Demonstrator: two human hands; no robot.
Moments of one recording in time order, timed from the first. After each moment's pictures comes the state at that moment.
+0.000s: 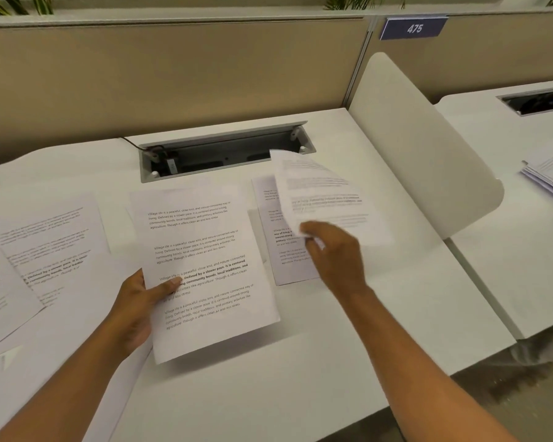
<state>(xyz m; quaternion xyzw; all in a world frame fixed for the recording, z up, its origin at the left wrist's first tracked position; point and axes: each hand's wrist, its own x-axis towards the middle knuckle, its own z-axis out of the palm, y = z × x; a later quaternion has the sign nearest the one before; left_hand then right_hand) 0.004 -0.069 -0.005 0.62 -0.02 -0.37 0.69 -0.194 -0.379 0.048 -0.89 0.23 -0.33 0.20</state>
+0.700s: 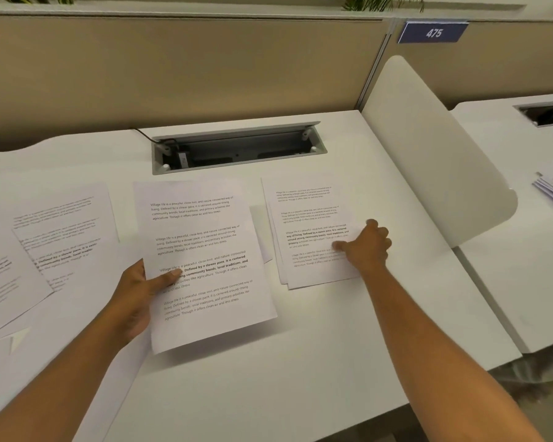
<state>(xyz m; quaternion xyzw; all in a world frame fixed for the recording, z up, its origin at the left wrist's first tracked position) 0.011 -0.063 -0.003 0.62 -0.03 -0.35 0.70 -0.186 -0.449 0.026 -0.75 0.60 -0.02 0.28</state>
